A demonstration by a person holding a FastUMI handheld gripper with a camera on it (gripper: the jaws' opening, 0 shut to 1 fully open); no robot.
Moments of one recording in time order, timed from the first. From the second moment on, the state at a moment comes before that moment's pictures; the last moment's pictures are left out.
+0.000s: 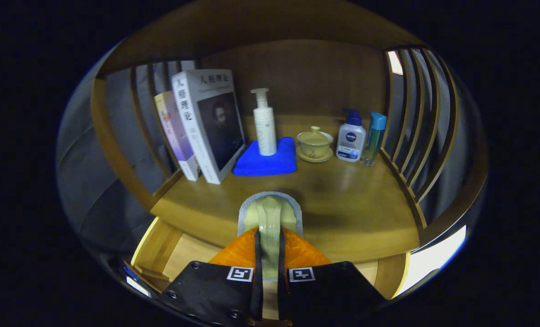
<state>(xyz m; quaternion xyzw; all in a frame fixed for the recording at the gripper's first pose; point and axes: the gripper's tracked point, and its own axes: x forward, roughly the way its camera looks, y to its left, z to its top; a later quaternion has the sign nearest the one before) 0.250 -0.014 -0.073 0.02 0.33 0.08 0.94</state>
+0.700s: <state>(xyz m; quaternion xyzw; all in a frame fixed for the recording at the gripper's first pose) 0.321 -0.038 -0.074 0.11 0.29 0.00 0.95</state>
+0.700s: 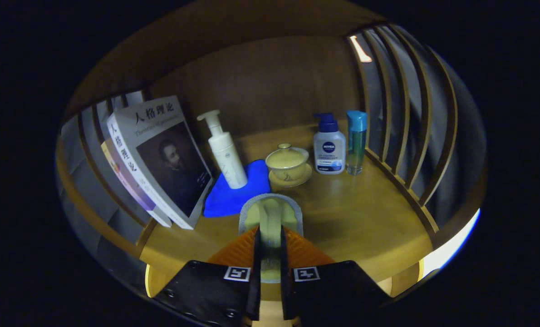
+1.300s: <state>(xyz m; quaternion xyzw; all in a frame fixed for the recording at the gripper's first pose) 0.245 -0.035 -0.022 -0.01 0.15 0.01 0.99</state>
